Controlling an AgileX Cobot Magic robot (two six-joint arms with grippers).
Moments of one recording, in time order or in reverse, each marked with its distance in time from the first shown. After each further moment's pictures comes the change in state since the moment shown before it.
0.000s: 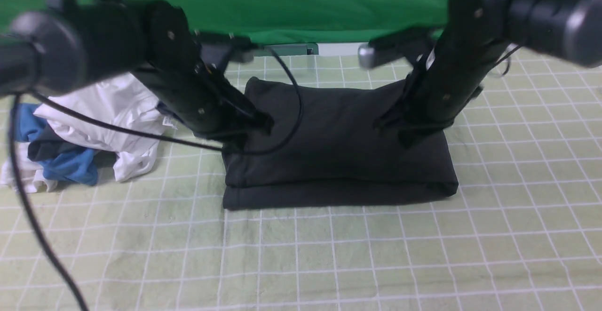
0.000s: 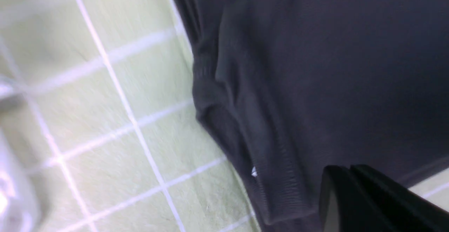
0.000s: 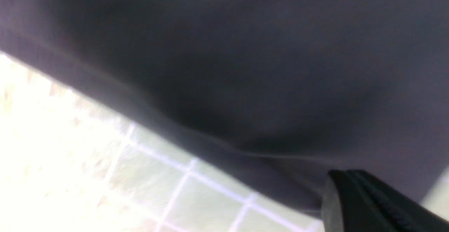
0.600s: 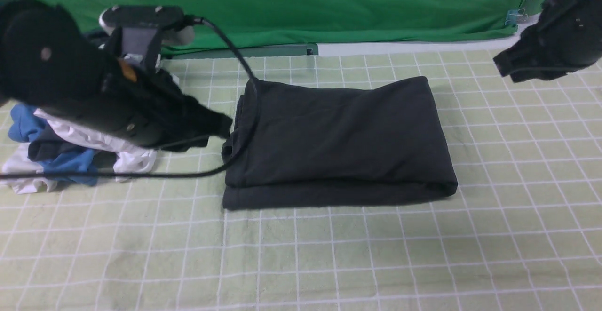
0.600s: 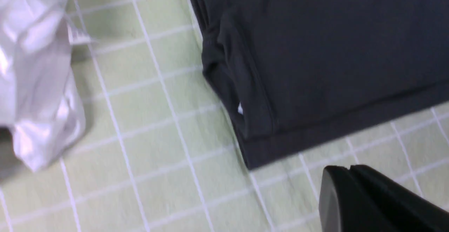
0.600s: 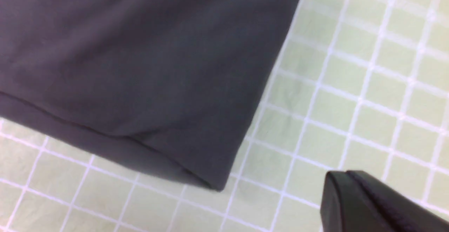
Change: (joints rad) right arm -0.196 -0.444 0.252 -0.033 -0.122 -0.081; left arm 0.000 -0.439 0.343 0.005 -0.073 -0.100
